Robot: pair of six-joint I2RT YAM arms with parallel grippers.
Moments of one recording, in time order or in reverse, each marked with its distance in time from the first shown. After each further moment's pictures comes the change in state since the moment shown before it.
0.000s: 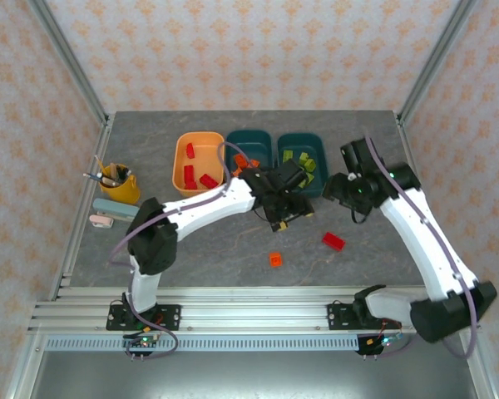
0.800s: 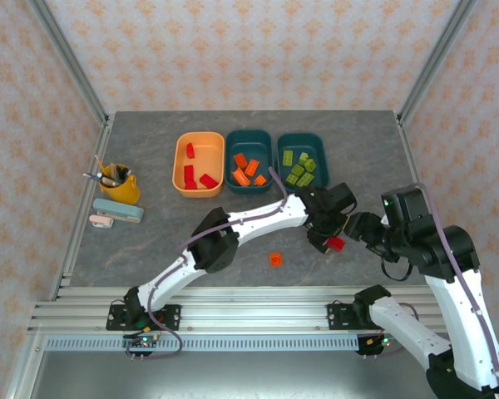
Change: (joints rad) left arm -0.141 0.527 0.594 -0.087 0.003 -0.568; right arm 0.000 -0.403 -0.069 -0.228 -0.077 0.123
